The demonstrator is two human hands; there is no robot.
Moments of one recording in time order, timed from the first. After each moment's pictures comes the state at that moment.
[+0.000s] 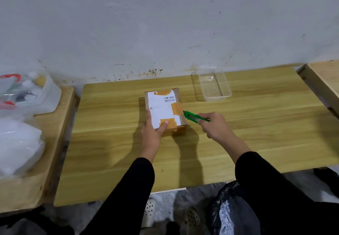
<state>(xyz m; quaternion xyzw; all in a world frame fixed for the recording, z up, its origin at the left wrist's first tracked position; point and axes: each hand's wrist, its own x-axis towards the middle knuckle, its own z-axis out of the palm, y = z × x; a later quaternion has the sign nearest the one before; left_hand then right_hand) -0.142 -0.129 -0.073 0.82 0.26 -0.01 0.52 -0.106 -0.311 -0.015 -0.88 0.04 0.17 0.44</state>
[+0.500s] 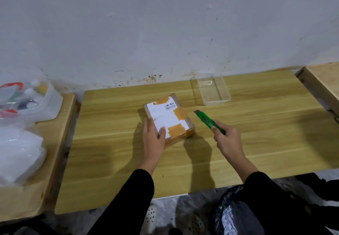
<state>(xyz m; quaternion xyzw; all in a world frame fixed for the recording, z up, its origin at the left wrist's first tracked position) -0.147 -0.135 -0.073 0.87 0.20 0.06 0.45 -0.132 -0.339 -0.034 -0.84 0.12 0.04 0.53</state>
